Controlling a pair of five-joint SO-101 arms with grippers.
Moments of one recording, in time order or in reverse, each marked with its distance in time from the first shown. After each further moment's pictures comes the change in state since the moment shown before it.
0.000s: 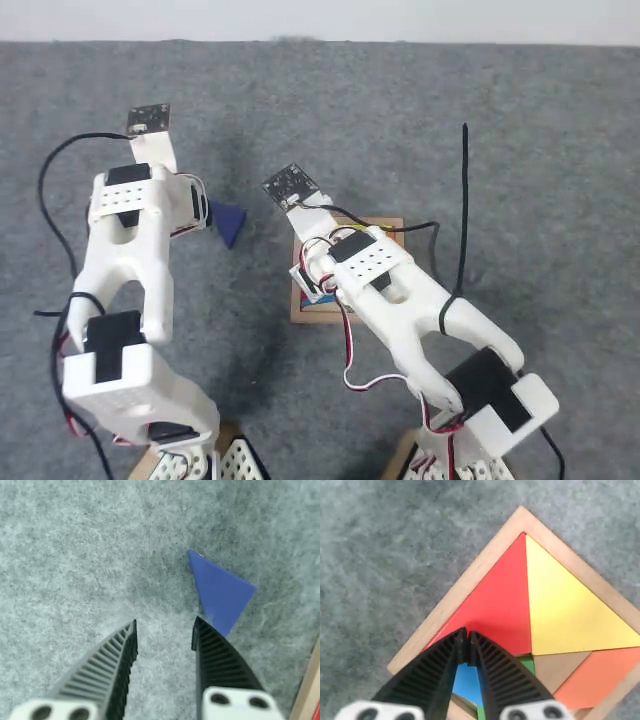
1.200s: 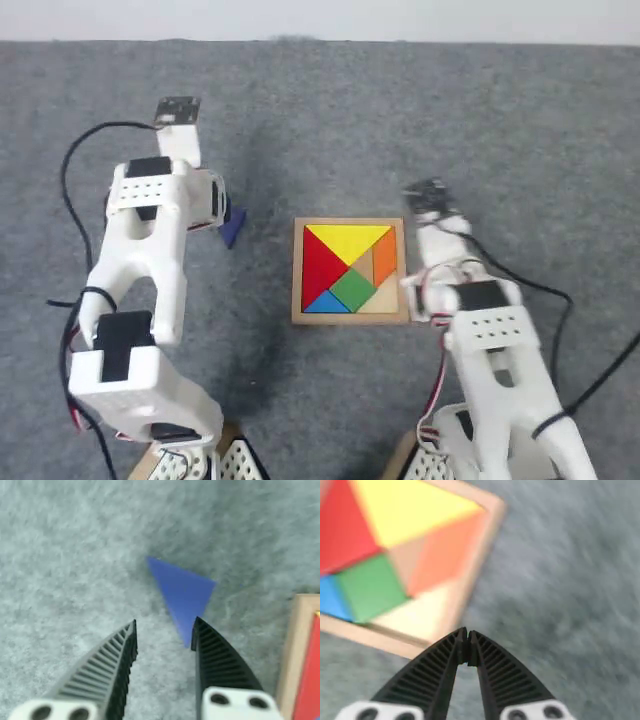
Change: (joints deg) left arm 5.0 0.0 -2.1 1.5 -2.6; right arm 28.8 -39.8 30.5 6.2 7.6
